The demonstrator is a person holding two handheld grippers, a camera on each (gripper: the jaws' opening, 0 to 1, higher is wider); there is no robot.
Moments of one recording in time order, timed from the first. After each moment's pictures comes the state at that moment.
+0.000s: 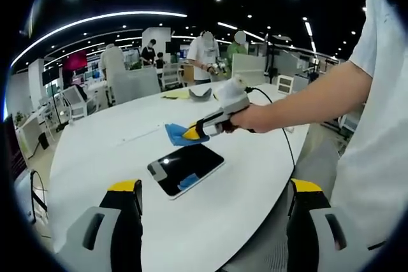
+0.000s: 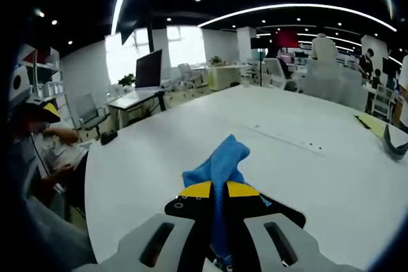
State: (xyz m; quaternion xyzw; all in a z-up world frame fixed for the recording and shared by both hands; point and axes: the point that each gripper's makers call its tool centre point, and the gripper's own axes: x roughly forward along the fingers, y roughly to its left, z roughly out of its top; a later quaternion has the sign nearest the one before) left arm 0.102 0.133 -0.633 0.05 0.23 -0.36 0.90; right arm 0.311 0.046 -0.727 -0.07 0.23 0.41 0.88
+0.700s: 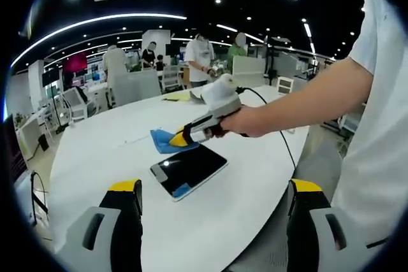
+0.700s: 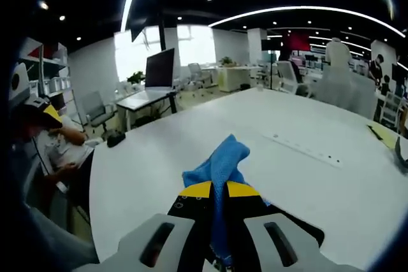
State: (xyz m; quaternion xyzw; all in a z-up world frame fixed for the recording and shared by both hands) left arm 0.108 0.141 -0.632 0.06 0.22 -0.36 0.90; right arm 0.307 0.092 -0.720 -0.07 0.22 0.44 0.87
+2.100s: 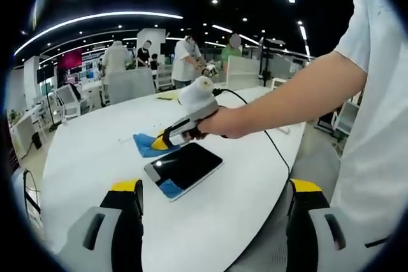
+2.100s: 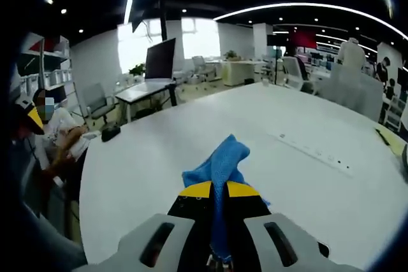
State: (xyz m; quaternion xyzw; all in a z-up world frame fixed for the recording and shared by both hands) left arm 0.117 0.141 -0.645 0.04 0.23 -0.38 0.89; right arm 0.336 0.123 -0.741 -0.10 0.23 0.45 0.86
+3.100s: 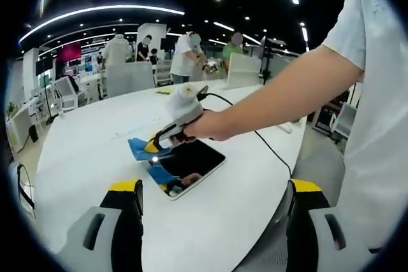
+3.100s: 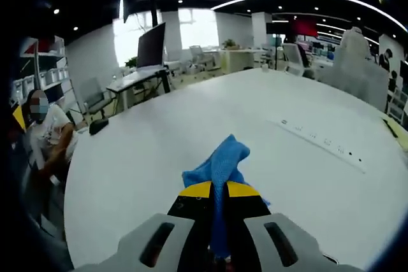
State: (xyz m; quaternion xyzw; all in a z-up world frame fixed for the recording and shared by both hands) left arm 0.135 0.142 -0.660 0.03 0.24 -0.39 0.89; right arm 0.376 0.134 -0.794 -0.11 0.27 0.44 0.85
